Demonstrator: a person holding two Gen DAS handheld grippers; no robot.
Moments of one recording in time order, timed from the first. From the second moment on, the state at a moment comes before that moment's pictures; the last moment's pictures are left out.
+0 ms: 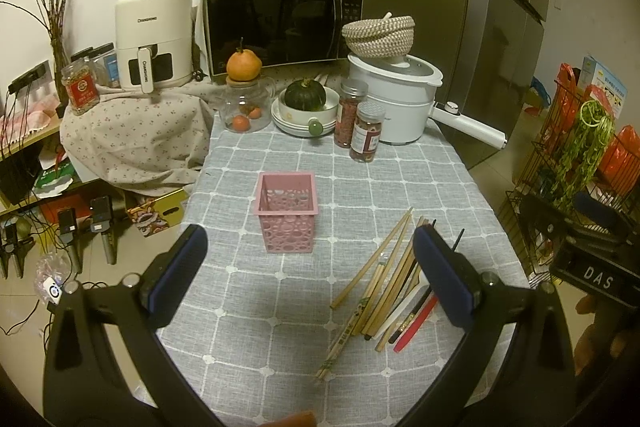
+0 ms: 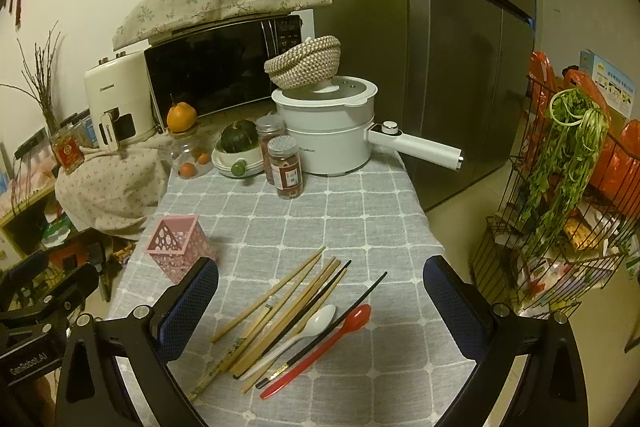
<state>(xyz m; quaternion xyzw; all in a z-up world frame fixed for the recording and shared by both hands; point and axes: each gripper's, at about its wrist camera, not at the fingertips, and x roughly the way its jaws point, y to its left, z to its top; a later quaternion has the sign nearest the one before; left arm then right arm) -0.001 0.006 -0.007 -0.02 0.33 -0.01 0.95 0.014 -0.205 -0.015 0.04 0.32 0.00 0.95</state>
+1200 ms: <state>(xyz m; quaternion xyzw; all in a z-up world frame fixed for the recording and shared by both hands) -0.001 0.007 -0.006 -0.02 0.32 -0.01 0.95 0.015 -0.204 -0.017 0.03 0.32 0.00 0.95</state>
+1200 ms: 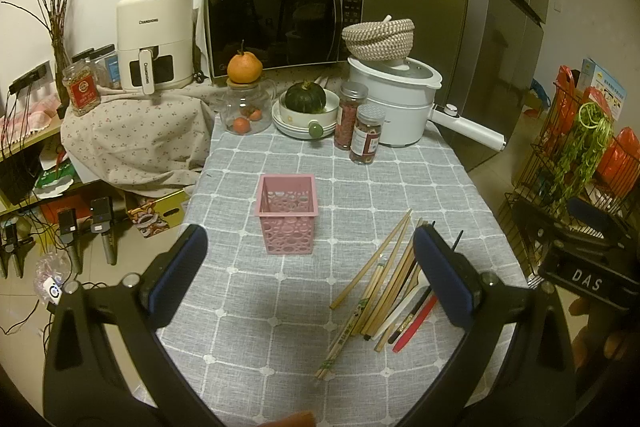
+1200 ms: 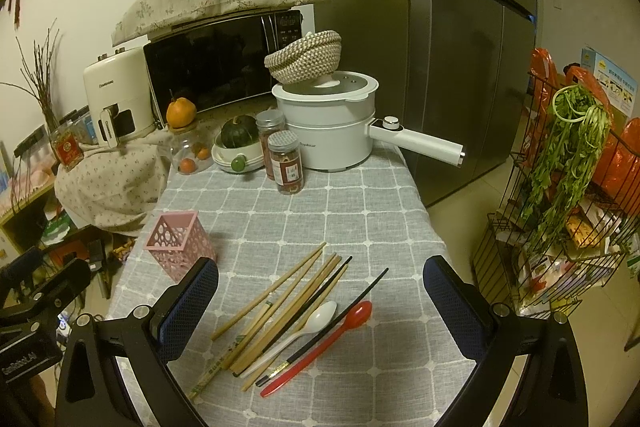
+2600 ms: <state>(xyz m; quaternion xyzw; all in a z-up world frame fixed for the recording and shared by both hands) 0.152 -0.109 -0.113 0.09 0.57 -0.16 0.80 0.116 -0.311 -0.134 0.18 0.55 -0.01 0.82</state>
